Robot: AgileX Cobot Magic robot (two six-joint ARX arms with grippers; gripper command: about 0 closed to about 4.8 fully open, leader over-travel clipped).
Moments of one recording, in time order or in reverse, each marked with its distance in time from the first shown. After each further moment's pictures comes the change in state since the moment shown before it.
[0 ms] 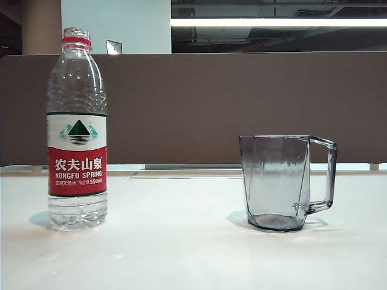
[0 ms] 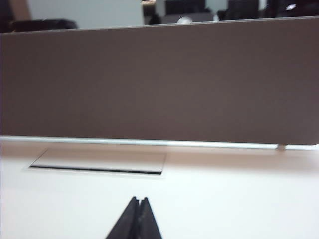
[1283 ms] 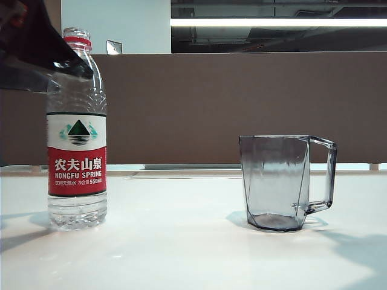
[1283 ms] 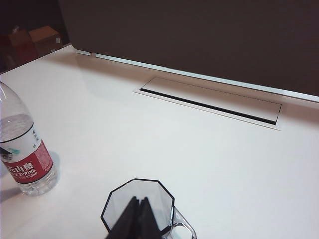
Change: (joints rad) left arm -0.347 0.375 0.029 0.035 0.067 0.135; right arm 0.721 0.014 0.011 -0.211 0.357 0.000
